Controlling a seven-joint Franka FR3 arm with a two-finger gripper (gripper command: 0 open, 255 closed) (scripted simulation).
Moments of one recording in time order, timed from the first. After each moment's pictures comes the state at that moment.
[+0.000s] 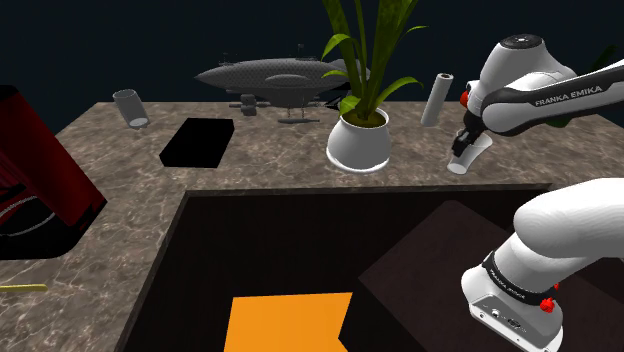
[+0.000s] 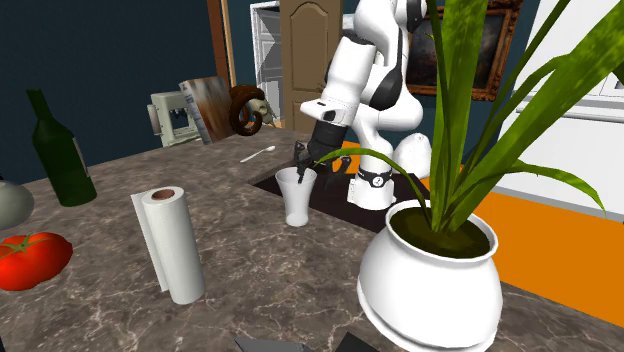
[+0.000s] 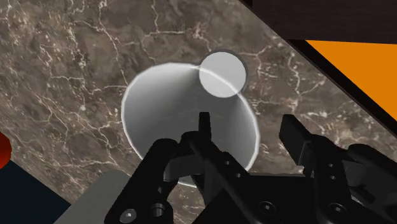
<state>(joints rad) -0.37 -0.67 -0.24 -2.90 -0.54 2.39 -0.18</state>
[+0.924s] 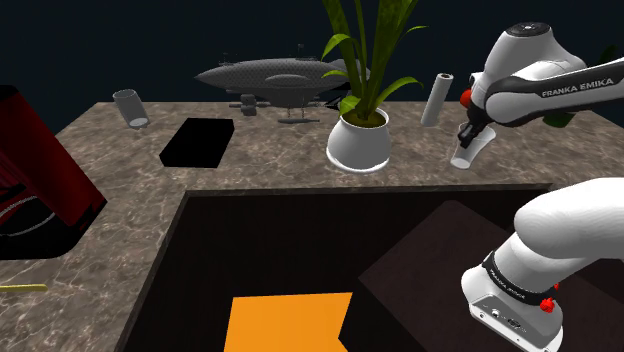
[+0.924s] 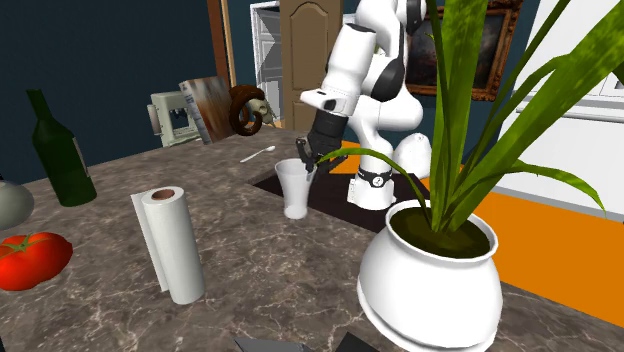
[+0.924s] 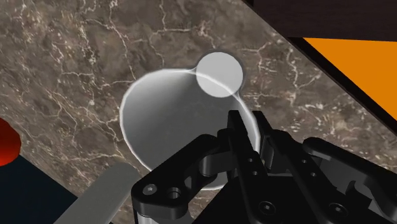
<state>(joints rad) -0.36 -0.72 -0.23 -2.87 -0.51 2.32 -0.21</state>
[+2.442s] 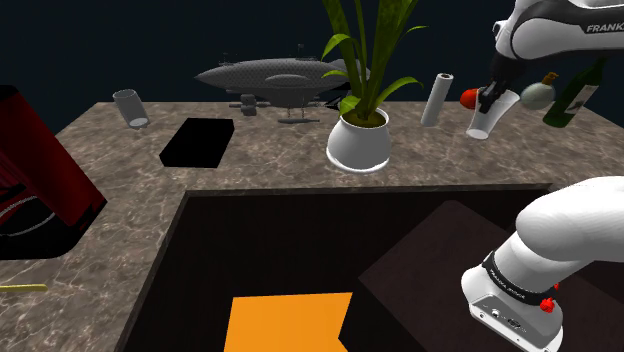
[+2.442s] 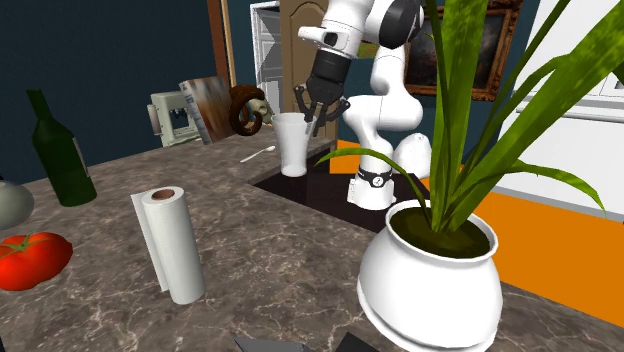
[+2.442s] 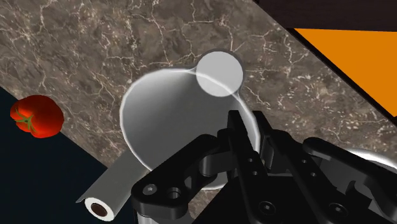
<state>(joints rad) -0.31 -0.83 -0.19 -2.63 -0.41 1.98 -0.30</state>
